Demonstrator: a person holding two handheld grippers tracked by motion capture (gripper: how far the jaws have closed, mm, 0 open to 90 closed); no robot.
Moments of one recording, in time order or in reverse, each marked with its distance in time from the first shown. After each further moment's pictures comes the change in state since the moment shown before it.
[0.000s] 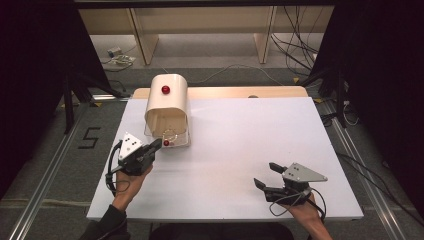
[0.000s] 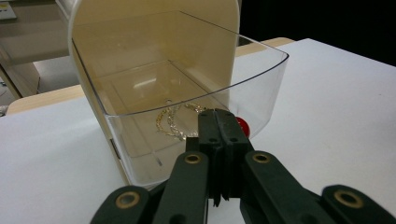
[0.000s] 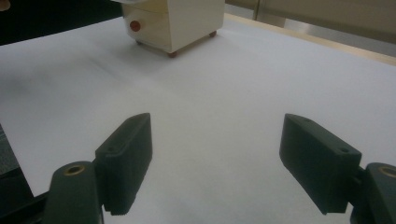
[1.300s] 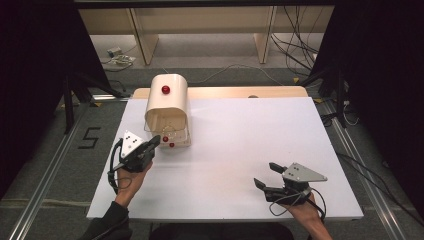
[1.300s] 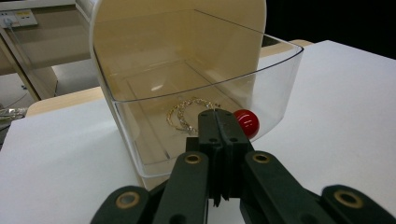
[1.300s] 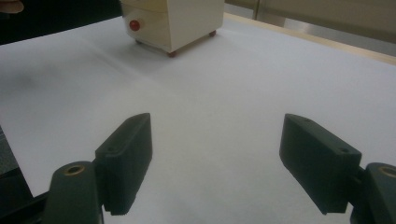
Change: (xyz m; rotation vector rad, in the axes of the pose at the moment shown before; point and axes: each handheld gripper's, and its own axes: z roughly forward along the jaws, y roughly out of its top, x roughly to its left) left arm 0.007 -0.003 0.011 -0.021 0.053 0.009; right arm 0.000 0.000 0.000 0.001 0.000 0.003
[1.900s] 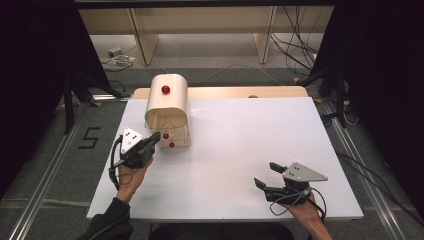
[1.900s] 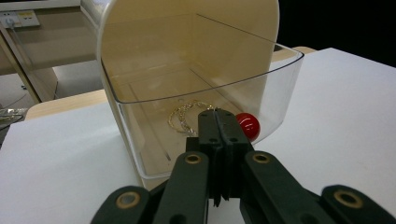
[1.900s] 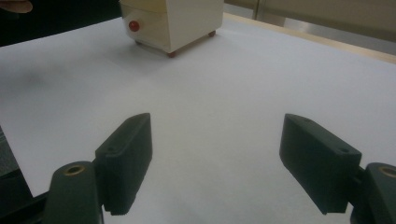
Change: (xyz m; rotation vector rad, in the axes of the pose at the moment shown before) left arm 0.006 0.003 0.009 -0.017 0.001 -0.025; right arm -0.001 0.000 0.000 -0.003 0.002 0.005
